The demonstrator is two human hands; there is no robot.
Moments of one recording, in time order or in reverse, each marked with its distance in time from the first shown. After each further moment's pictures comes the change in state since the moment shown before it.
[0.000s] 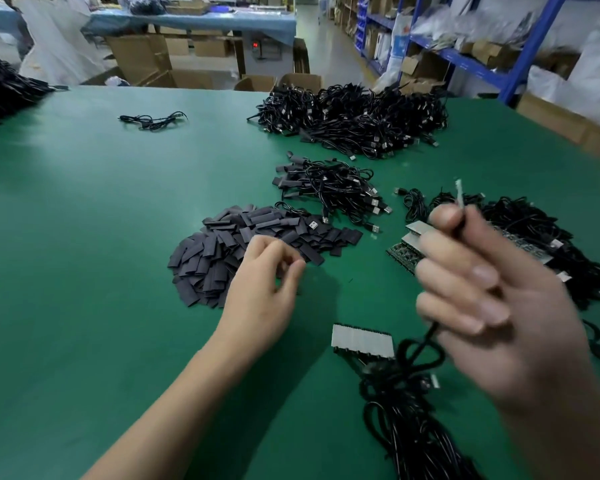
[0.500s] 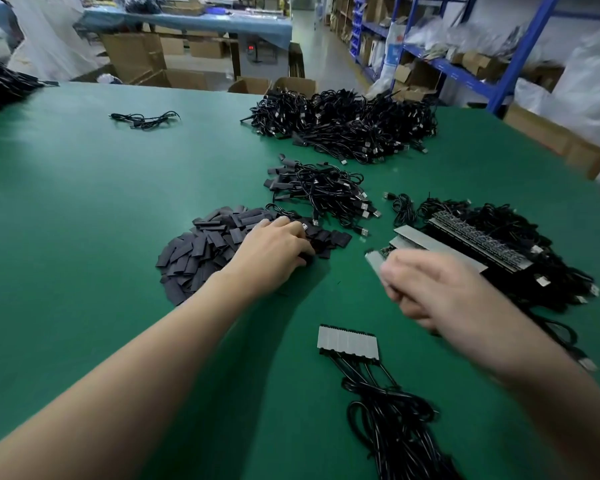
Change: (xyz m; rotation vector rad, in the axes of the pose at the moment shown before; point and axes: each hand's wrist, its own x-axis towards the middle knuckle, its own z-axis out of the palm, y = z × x) left_hand 0.085 -0.031 0.027 0.756 -0.311 0.474; right_hand 0.000 -0.014 -0.015 -1.484 0.270 0.222
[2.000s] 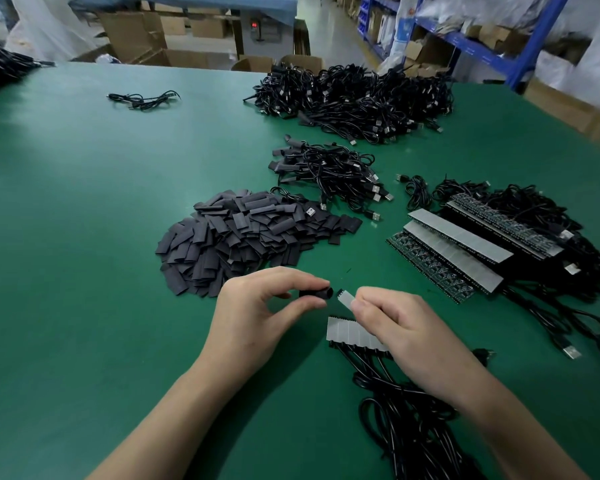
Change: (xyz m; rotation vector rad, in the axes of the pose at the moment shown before) left_hand -0.100 0.055 -0.015 -0.874 0.390 -0.211; right_hand 0.008 0.051 0.056 -0.058 -0.028 -0.091
